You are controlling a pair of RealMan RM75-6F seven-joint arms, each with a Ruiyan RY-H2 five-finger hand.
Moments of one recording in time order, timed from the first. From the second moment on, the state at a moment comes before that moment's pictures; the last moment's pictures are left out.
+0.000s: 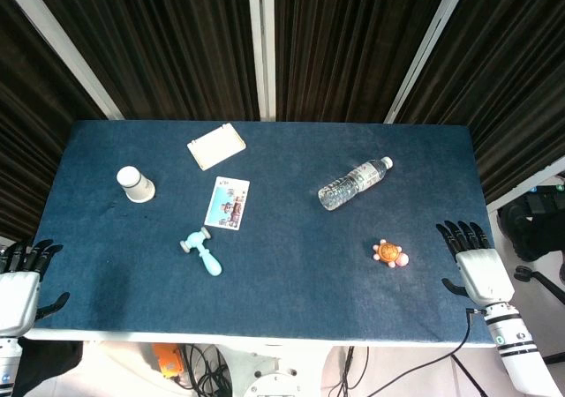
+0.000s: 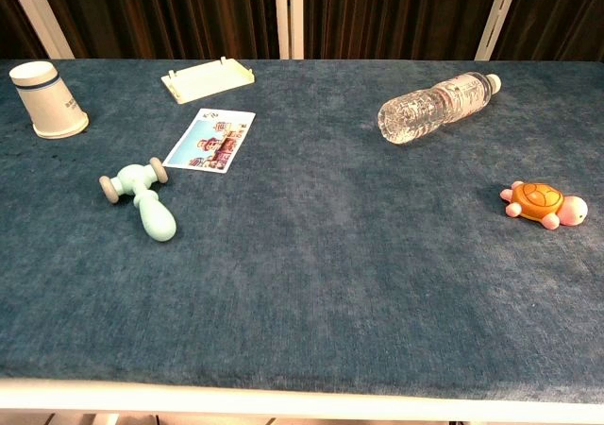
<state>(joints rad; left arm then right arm) -0.04 -1.07 -0.02 -1.73 1.48 1.51 0.22 0.22 -1.18 0.03 -1.58 -1.46 1.28 -0.21</state>
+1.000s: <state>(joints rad) -0.05 -1.07 -0.02 -1.75 1.47 1.49 0.24 0.27 -1.20 0.03 -1.62 -1.45 1.21 -0.27</state>
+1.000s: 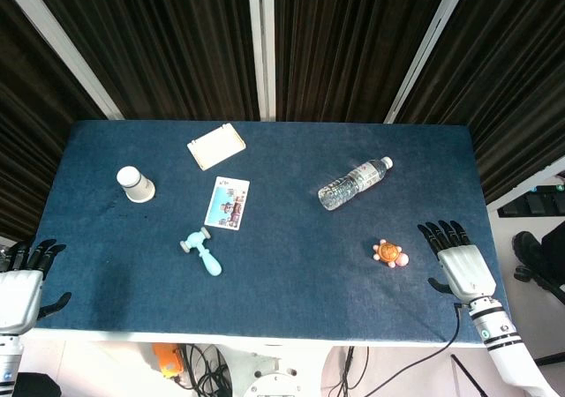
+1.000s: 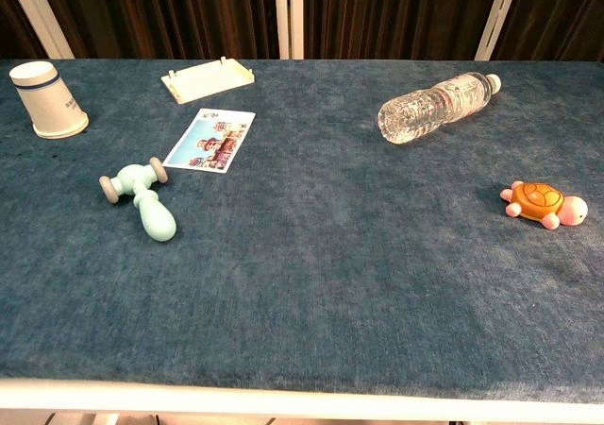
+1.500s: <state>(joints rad) -0.04 -1.06 -0.02 -1.74 1.47 1.49 0.22 0.36 -1.32 0.05 -1.50 -1.41 1.10 -0.29</state>
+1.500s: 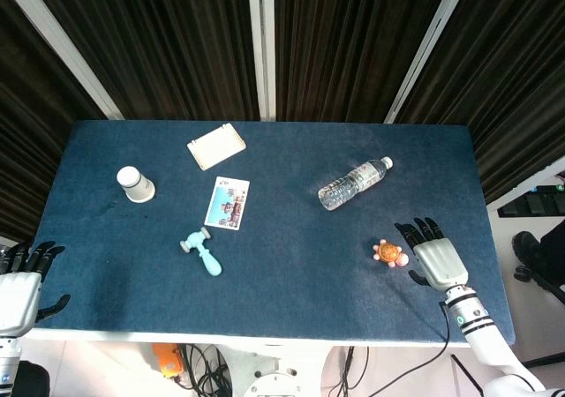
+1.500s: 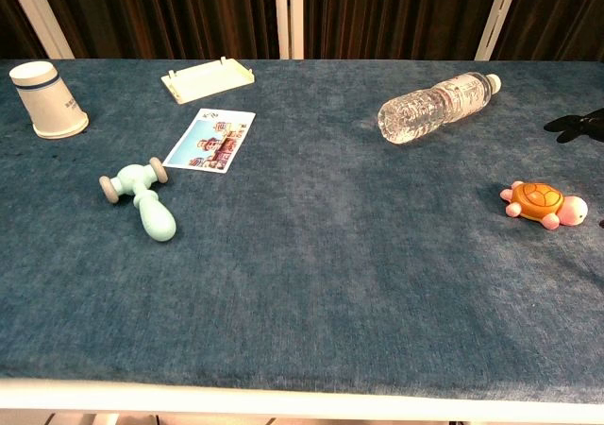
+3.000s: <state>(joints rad) -0.04 -1.06 -0.02 -1.73 1.47 1.50 0.20 0.40 -1.47 0.04 -1.35 -1.48 1.17 -0.26</state>
